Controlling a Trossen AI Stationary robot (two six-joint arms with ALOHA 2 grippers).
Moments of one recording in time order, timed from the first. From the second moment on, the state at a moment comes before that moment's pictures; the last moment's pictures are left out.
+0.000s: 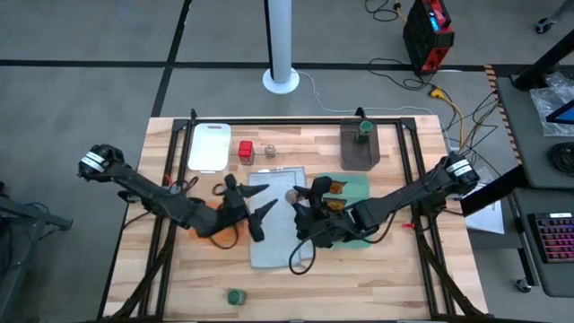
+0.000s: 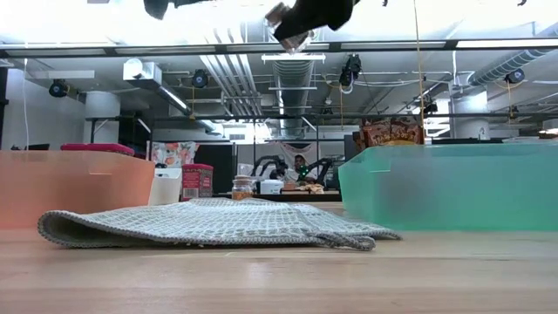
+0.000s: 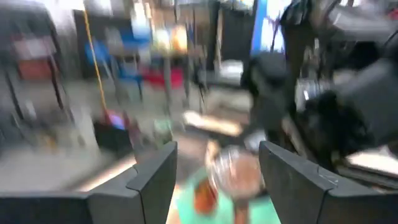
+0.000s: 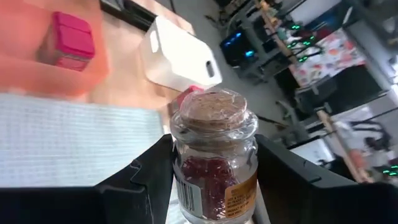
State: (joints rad) left arm -0.48 1.34 0.79 0.53 -0.99 -0.09; right arm 0.38 1.74 1.34 -0.25 0.98 -0.24
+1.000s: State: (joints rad) left arm -0.32 1.50 1.00 0.19 -0.73 -0.51; right arm 0.38 1.75 1.37 -0.27 1.03 -0.35
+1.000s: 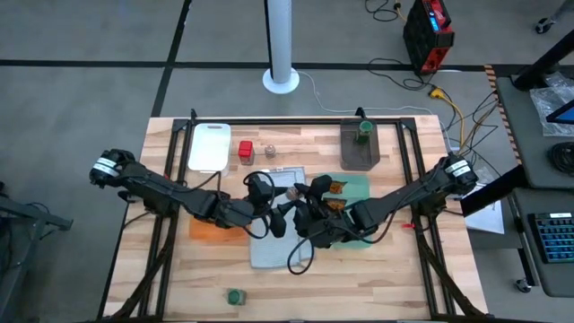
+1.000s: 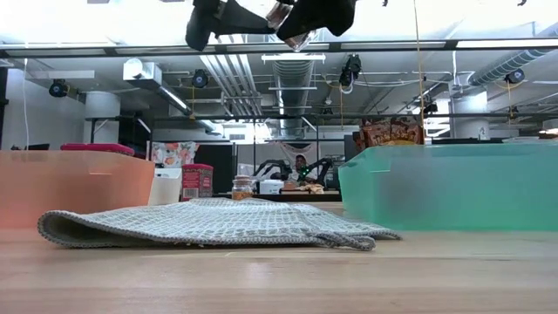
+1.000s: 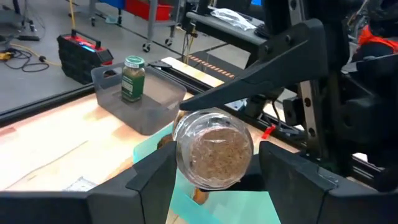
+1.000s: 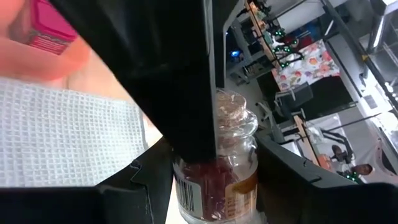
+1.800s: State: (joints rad) left arm -0.30 1.52 1.02 0.24 -0.66 -0.37; right arm 0.38 1.75 1.37 -0.25 1.01 -0.35
